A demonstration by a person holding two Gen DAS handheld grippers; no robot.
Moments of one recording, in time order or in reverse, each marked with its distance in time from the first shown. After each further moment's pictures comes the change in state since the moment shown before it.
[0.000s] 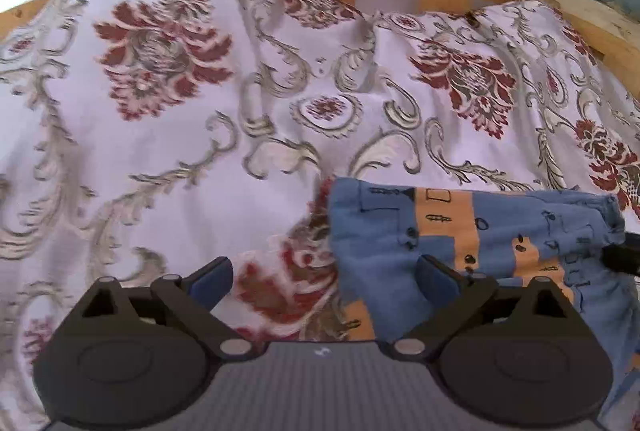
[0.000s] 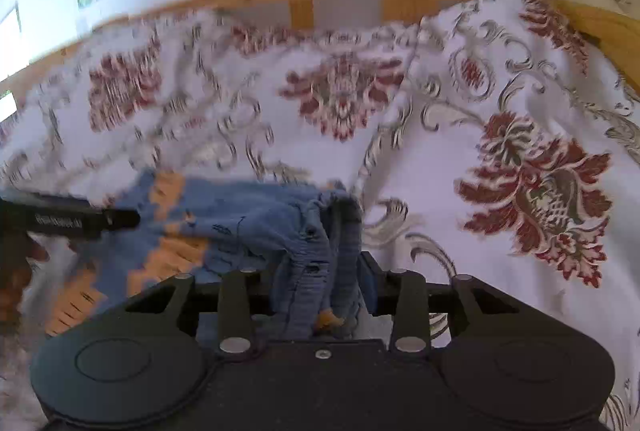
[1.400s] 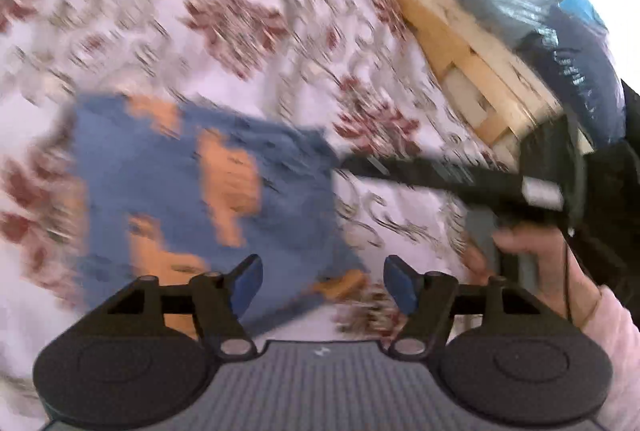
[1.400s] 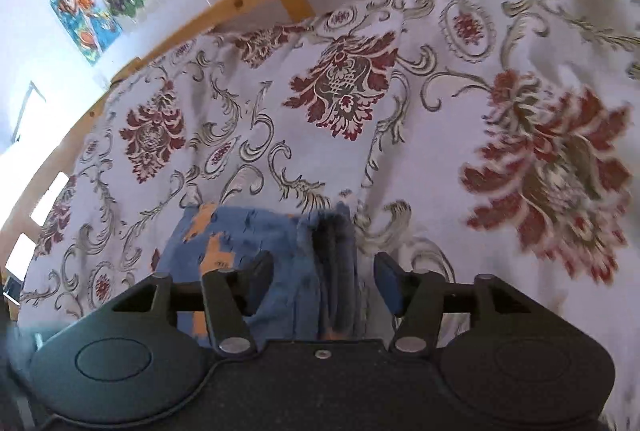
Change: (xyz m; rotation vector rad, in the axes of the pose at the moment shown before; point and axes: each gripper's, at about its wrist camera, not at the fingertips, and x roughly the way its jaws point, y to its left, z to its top) left arm -0.077 -0.059 -0.001 -0.046 0.188 -0.599; right arm -0.010 -0.071 0.039 0.249 0.161 0.247
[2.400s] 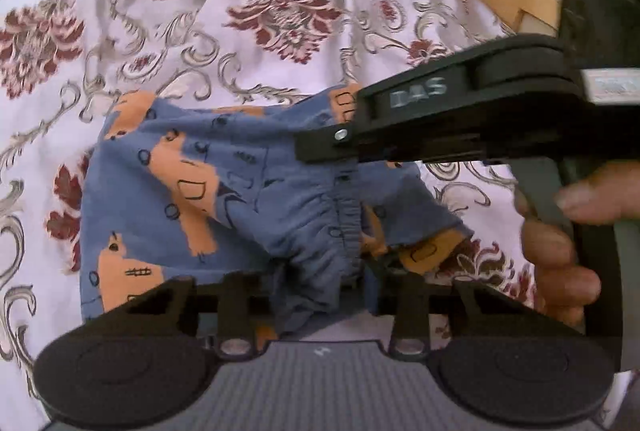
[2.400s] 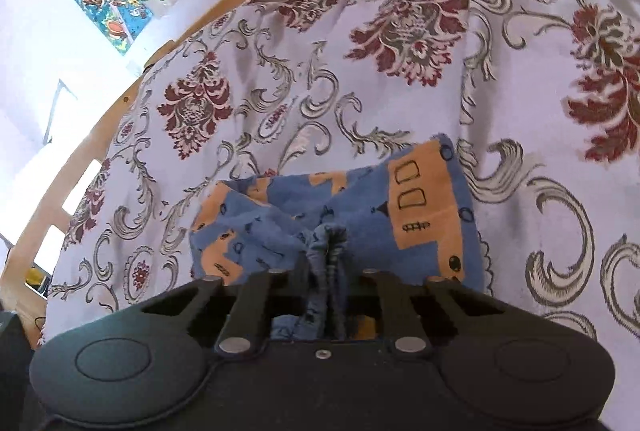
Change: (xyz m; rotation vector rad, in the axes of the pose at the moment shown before) left arm 0.063 -0.039 -0.046 0.122 -0.036 0.366; right arm 0.050 0.047 -0.024 0.040 0.043 0.134
